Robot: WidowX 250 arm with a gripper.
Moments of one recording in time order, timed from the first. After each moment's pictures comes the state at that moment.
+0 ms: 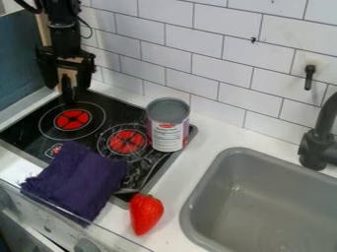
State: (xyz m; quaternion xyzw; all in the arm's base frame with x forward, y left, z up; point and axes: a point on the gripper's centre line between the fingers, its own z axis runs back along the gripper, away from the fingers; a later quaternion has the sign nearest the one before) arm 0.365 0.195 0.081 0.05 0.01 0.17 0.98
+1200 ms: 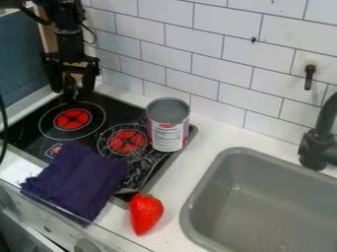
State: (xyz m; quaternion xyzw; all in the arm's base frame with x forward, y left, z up) arm 0.385 0.207 0.058 0.03 0.04 0.20 0.98
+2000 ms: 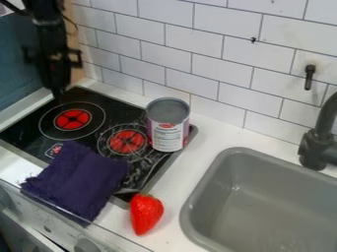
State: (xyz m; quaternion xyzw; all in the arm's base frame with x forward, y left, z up) arm 0.365 0.223 0.076 0.01 0.03 0.19 0.98
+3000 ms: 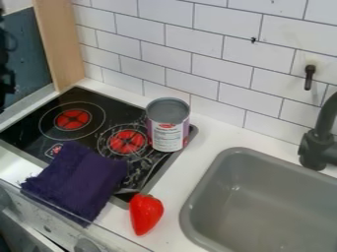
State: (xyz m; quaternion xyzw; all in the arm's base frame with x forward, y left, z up) arm 0.224 0.203 0.101 0.03 0.11 0.14 0.98
